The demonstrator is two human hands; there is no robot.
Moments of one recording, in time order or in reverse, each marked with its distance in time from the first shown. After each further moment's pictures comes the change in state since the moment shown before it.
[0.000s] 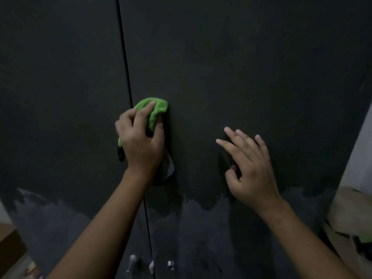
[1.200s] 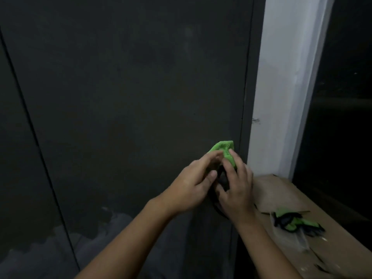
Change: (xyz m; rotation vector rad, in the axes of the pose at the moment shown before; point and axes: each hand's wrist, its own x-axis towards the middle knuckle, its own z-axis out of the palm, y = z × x) left_hand -0.099 0.187 0.071 -0.824 -1.146 0.073; right_hand -0.097 0.100 -0.055 -0.175 0.198 0.296
